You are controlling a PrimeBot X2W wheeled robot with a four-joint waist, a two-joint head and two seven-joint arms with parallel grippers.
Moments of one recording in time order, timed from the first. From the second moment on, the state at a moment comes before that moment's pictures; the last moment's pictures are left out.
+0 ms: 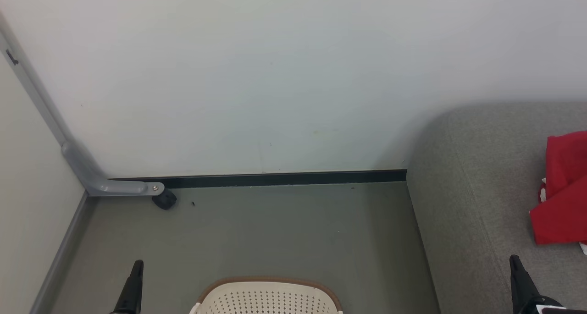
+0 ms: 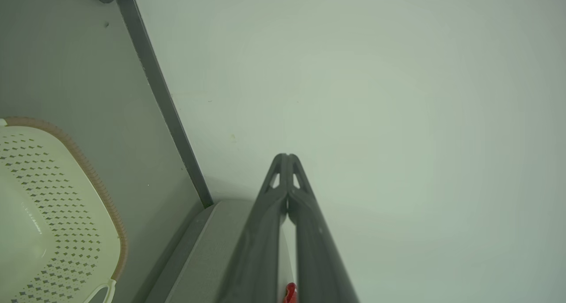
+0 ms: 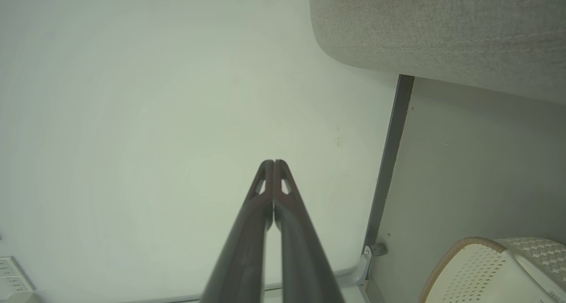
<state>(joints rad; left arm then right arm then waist) -0.08 0.04 0.09 0.31 -1.58 -0.12 0.11 -0.07 -0.04 -0.14 0.30 1.59 0.11 0.11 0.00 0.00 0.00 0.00</state>
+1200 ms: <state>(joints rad) -0.08 0.04 0.09 0.31 -1.60 -0.12 0.11 -0.07 -0.04 -0.14 0.30 1.59 0.11 0.11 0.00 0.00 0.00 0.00</state>
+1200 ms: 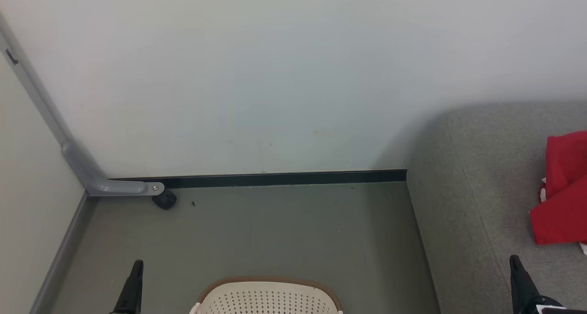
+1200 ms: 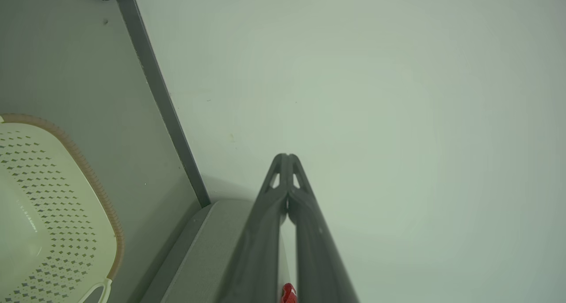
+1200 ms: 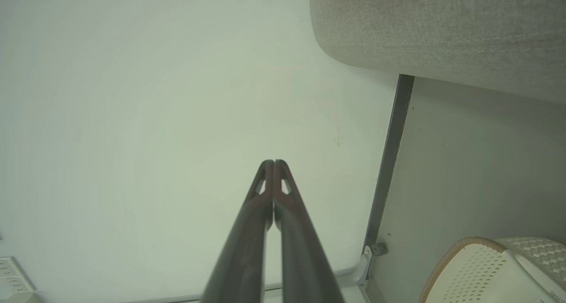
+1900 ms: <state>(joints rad) -0.08 0.04 0.09 0.31 -1.60 -0.12 0.11 -0.07 -0.04 -0.14 0.30 1.59 0.11 0.11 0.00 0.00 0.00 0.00</state>
